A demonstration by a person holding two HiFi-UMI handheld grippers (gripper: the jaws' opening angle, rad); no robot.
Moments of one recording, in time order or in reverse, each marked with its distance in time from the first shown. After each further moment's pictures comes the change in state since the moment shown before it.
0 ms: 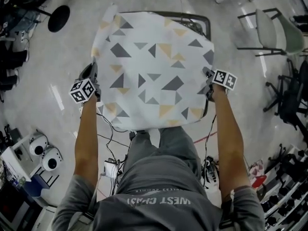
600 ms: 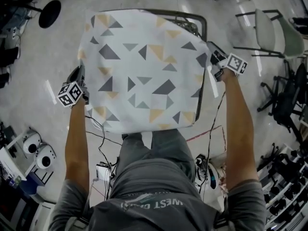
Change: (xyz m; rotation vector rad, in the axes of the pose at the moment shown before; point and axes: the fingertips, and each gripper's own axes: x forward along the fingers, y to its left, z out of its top) left arm 0.020 0.024 -0.017 -0.036 0.054 0.051; right arm 0.017 0.029 0.154 -0.069 -0.170 0.382
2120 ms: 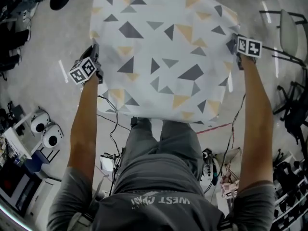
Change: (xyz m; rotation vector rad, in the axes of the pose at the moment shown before) left arm 0.061 0.003 -0.008 -0.057 0.065 0.116; right arm 0.046 -0.121 0.017 -0.544 0.398 -0.497
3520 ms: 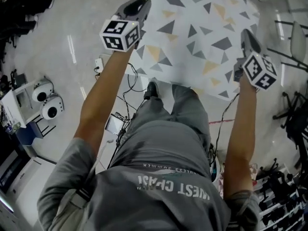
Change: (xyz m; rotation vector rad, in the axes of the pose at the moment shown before) left arm -0.204 -0.147 0.104 0.324 -0.370 -0.309; right arm -0.287 0.304 0.028 0.042 -0.553 0.103
